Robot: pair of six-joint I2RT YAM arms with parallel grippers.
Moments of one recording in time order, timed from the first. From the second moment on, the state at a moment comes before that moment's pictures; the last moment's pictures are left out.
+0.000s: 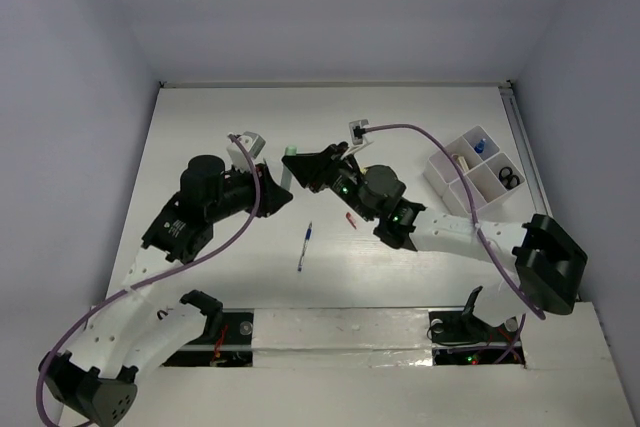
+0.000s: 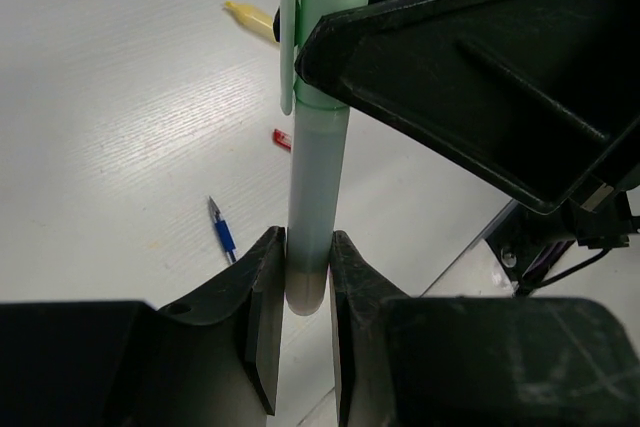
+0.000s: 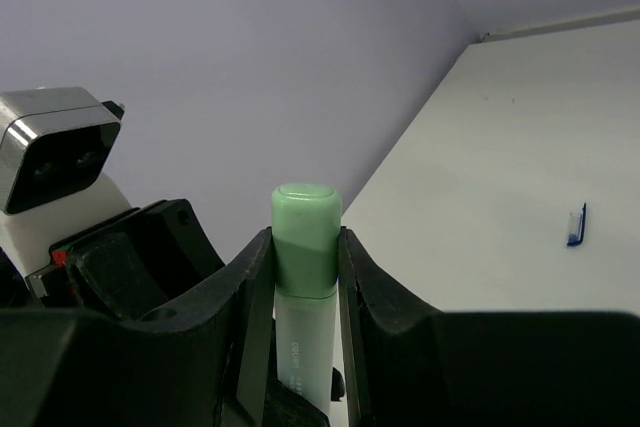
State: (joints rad) left arm -0.45 0.80 0.85 -0.42 0.36 -0.36; right arm 1.01 1.47 0.94 0.70 0.17 0.70
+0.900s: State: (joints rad) left arm -0.45 0.96 1.04 -0.62 0.38 -0.39; right arm 1.05 1.52 0.89 0.81 0.35 0.82
